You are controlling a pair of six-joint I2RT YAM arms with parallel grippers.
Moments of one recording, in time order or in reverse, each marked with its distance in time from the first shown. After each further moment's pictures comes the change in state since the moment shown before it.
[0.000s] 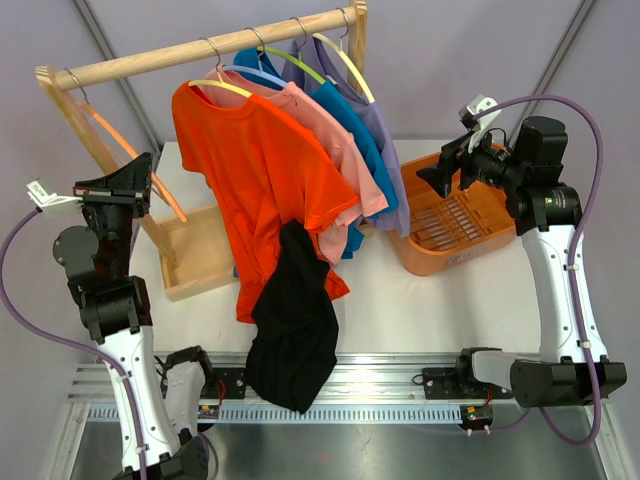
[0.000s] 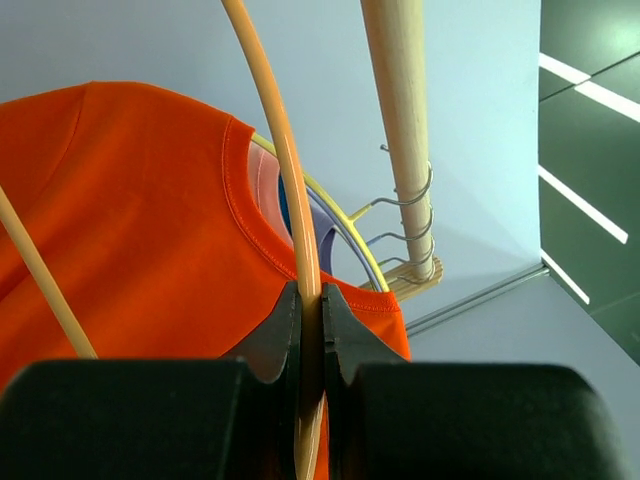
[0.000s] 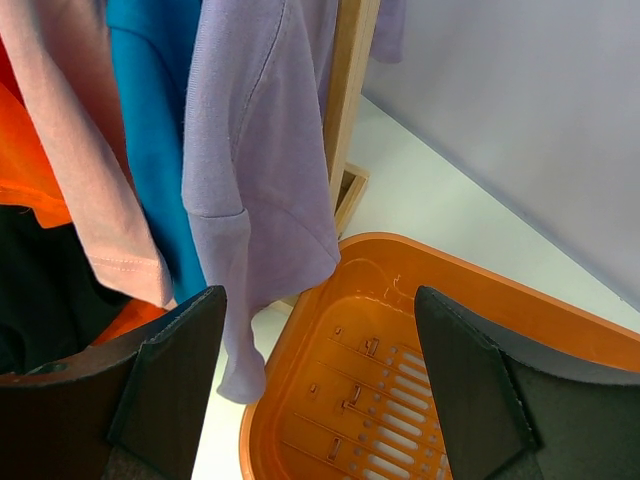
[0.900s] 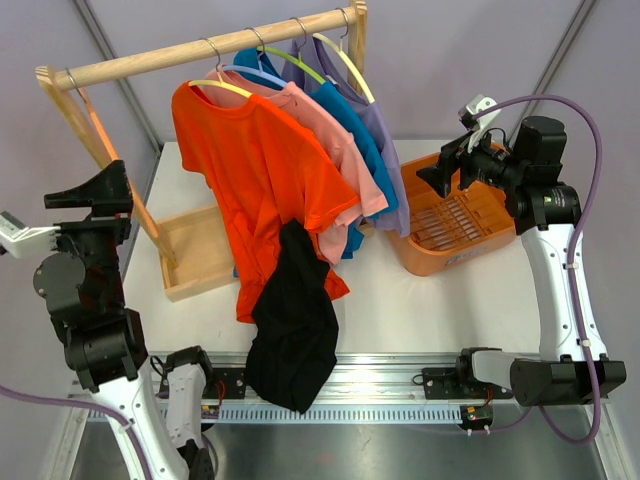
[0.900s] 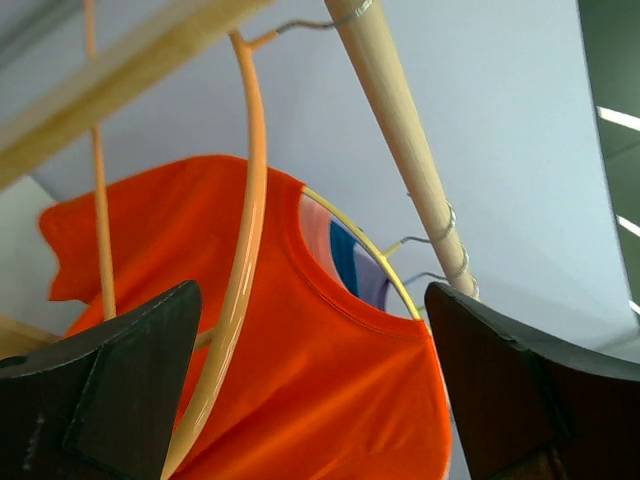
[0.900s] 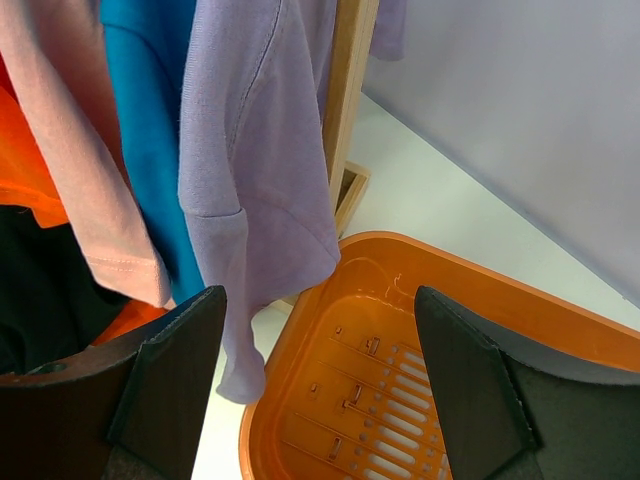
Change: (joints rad) left arm 0.008 -0.101 0.164 -0.333 -0.213 0.162; right arm -0.002 0.005 0.000 0.000 -0.002 0.001
